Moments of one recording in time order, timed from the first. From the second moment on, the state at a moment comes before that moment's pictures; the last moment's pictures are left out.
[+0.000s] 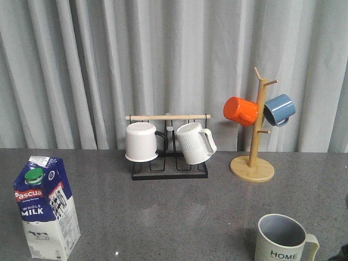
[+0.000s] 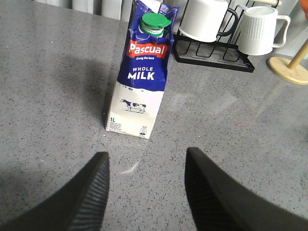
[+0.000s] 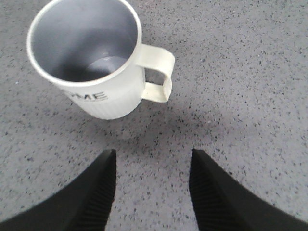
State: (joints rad) left arm -0.01 0.47 -0.60 -0.17 0.63 -0.09; right arm -0.01 1.12 -0.83 0.14 0.71 -0.13
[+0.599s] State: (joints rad) left arm -0.01 0.47 -0.60 -0.17 0.63 -0.09; right arm -0.01 1.31 -0.83 0.15 0.53 -0.16
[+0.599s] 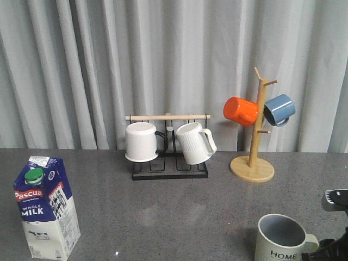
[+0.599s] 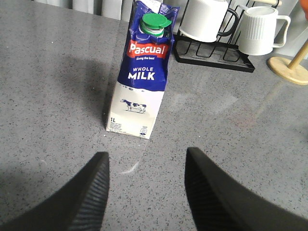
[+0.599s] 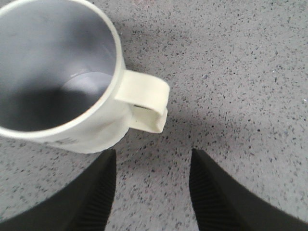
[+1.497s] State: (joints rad) left arm -0.01 0.47 -0.60 -0.17 0.63 -0.09; right arm -0.01 1.61 -0.83 0.17 0.15 -0.25
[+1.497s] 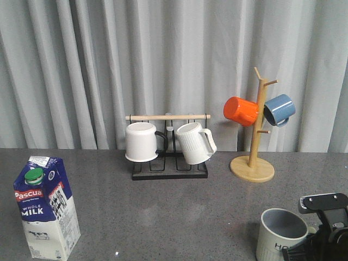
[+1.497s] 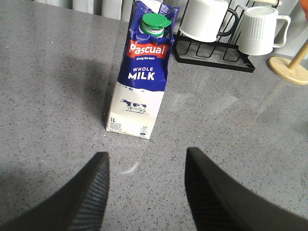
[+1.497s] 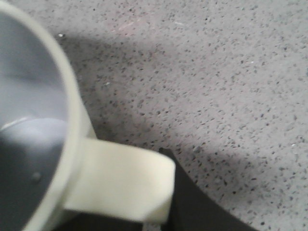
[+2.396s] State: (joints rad) left arm -0.01 0.47 -0.60 -0.17 0.65 -0.09; right arm 0.30 1.81 -1.20 0.22 0.29 -0.26
